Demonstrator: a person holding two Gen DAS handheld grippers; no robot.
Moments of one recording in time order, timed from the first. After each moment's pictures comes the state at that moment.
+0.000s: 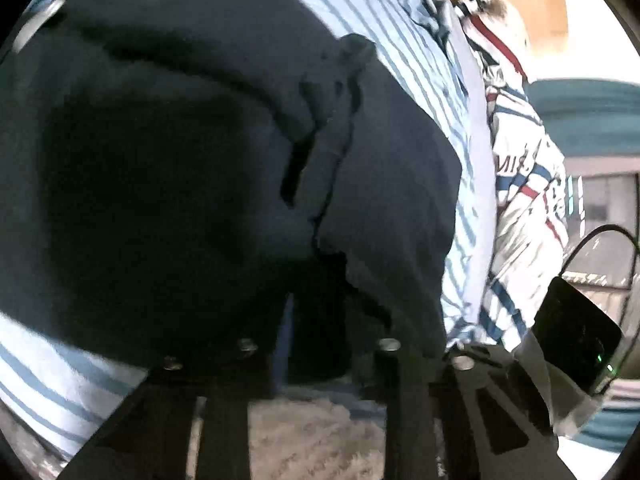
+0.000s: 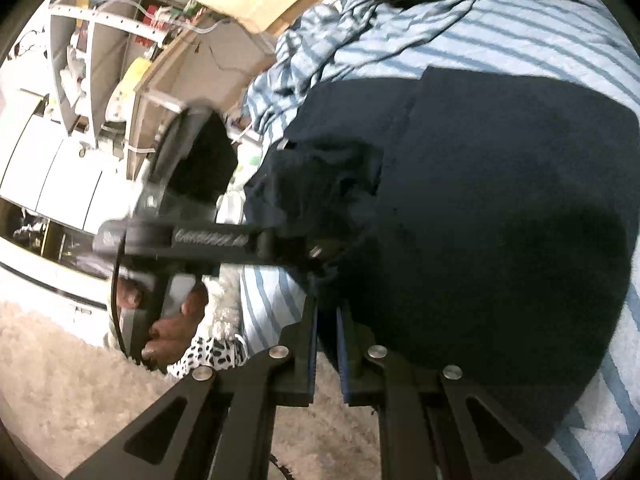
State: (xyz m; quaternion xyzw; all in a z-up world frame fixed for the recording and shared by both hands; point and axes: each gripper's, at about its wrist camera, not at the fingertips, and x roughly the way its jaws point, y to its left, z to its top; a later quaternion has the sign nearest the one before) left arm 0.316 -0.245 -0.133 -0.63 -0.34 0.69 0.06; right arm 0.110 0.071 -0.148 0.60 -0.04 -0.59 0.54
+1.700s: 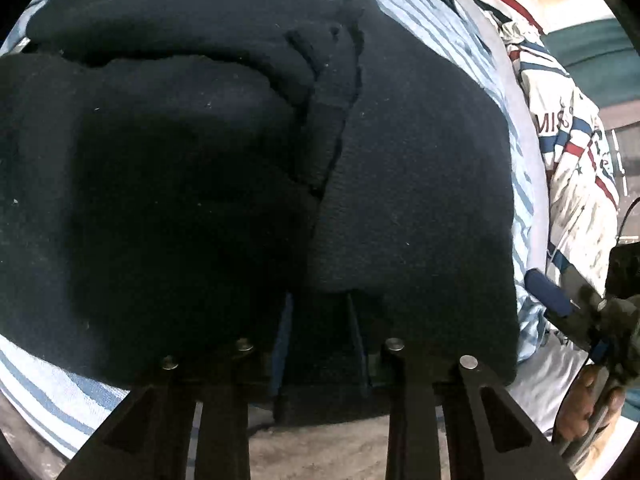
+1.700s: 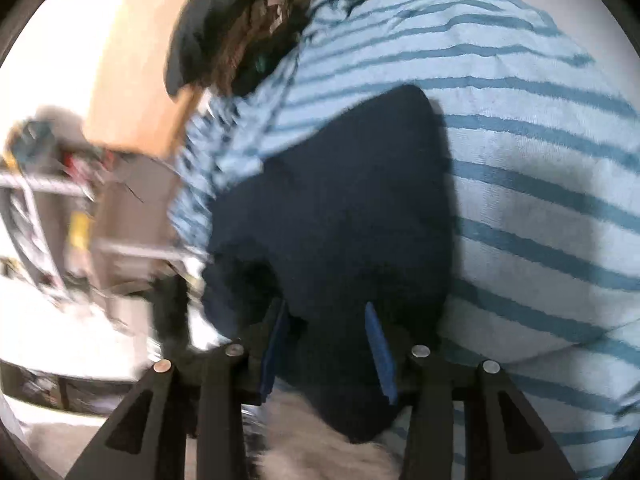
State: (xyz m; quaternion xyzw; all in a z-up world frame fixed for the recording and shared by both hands) left arm 0.303 -0.194 -0.163 -0.66 -0.23 0.71 0.05; right arm 0.078 0.161 -0.150 0.64 -0.18 -0.66 0.34
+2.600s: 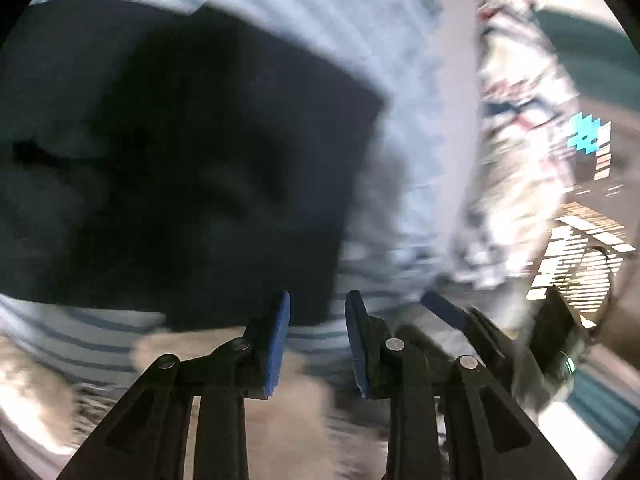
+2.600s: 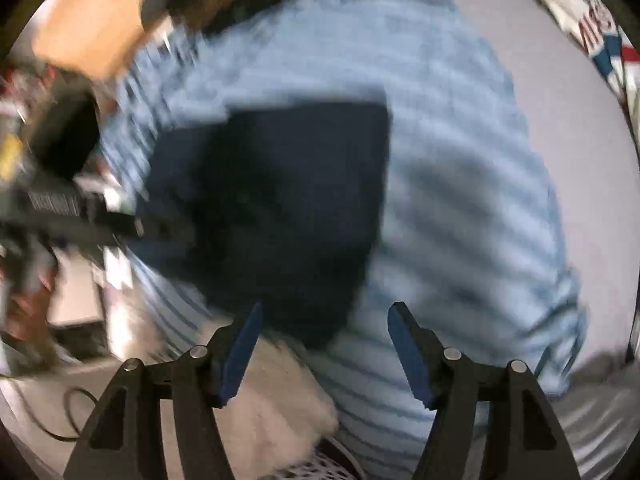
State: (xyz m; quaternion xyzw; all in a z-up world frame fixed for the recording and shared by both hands) left arm 0.208 -0.115 -0.116 -0.78 -0.33 0.51 0.13; right arm 0.098 0.152 -0.101 0.71 0.03 -0.66 0.25
